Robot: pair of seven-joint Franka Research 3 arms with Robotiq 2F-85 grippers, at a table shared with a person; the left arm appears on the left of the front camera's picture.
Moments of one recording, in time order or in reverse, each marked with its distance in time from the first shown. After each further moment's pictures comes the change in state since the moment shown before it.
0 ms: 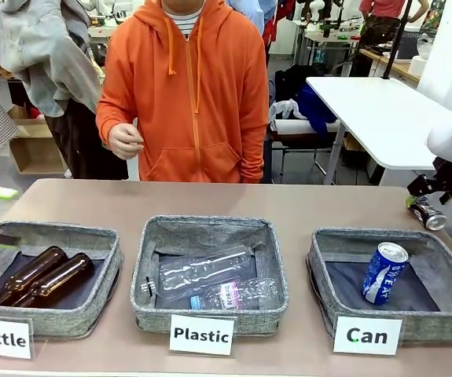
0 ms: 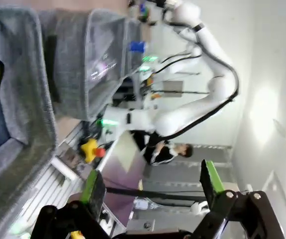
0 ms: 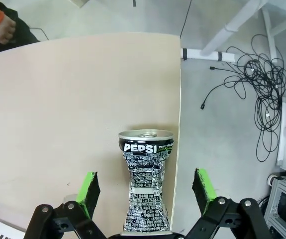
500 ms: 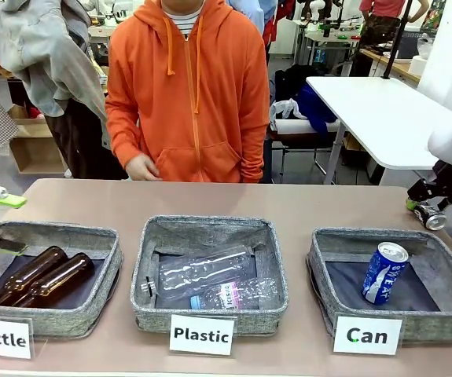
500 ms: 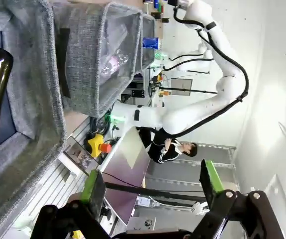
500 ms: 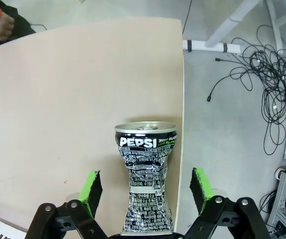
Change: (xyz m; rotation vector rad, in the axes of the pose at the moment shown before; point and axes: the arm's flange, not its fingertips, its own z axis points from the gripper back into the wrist) left arm 0.000 0.002 -0.001 0.032 0.007 0.025; right arm -0.008 -0.004 -0.014 0.026 0.036 -0.029
